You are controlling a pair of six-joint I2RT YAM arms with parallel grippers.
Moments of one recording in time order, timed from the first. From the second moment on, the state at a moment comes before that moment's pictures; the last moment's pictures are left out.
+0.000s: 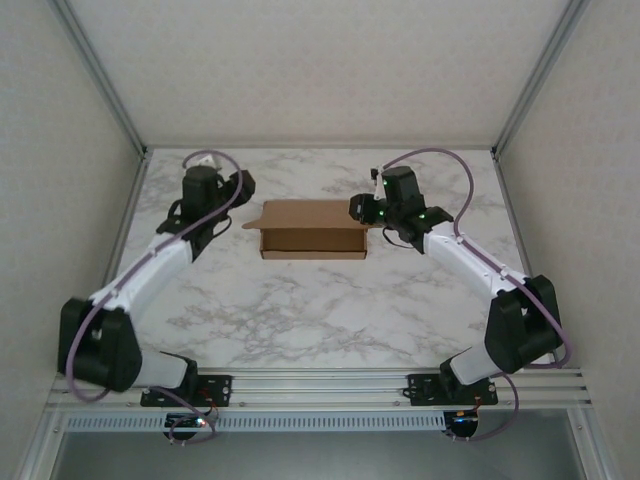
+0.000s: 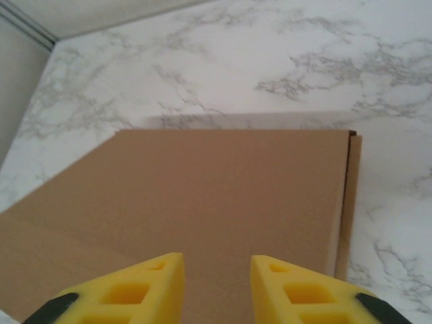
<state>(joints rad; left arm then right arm) -0.21 1.42 1.03 -0.07 -0.01 -0.63 0.48 1.50 1.14 -0.32 -0.16 0.44</state>
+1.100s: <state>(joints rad) -0.15 1.75 0.95 0.03 0.35 -0.63 0.31 1.80 1.30 -0.54 -0.32 0.44</state>
